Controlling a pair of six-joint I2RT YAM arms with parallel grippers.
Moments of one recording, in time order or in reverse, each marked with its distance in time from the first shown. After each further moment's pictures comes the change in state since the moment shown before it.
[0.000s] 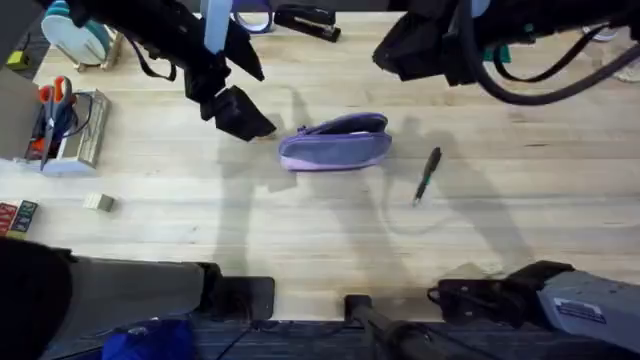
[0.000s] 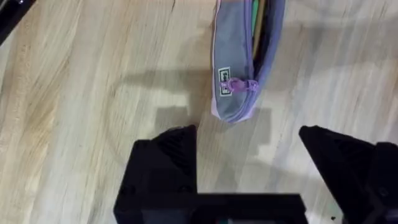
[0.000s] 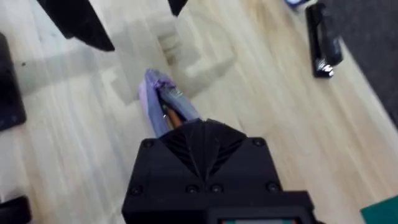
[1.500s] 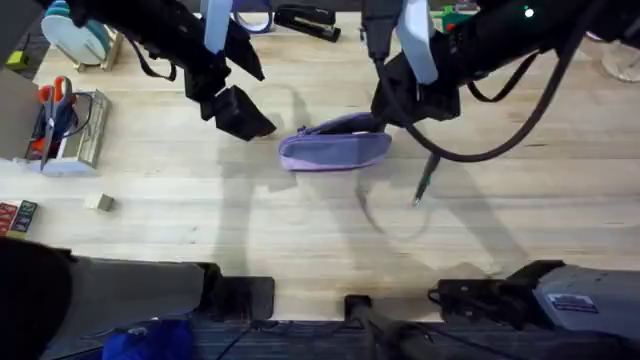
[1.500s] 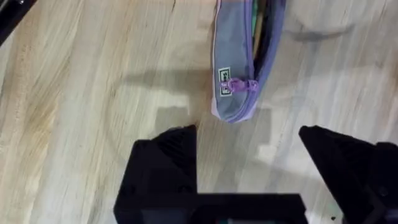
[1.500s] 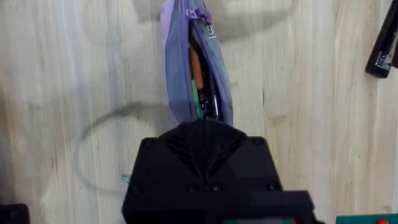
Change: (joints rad) left arm 0.000 0.000 0.000 0.001 0.000 0.000; right arm 0.087 0.135 0.009 -0.199 0.140 -0.395
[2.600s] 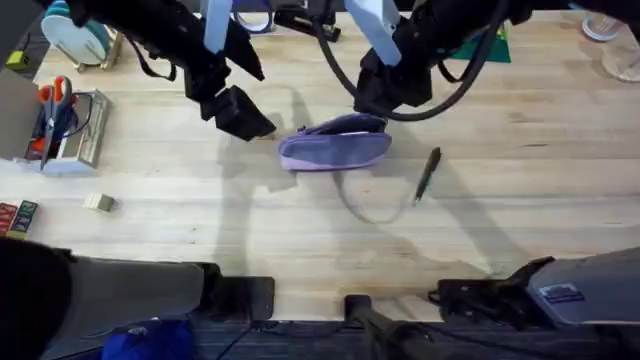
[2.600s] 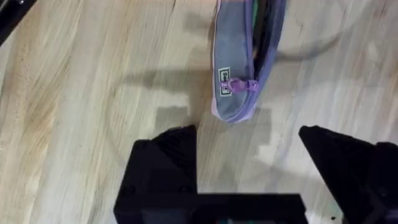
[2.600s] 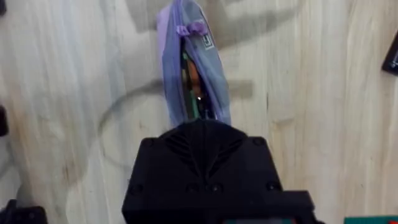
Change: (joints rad) left arm 0.000 0.000 0.000 0.000 0.000 0.000; right arm 0.067 0.176 0.209 -0.106 0.056 0.107
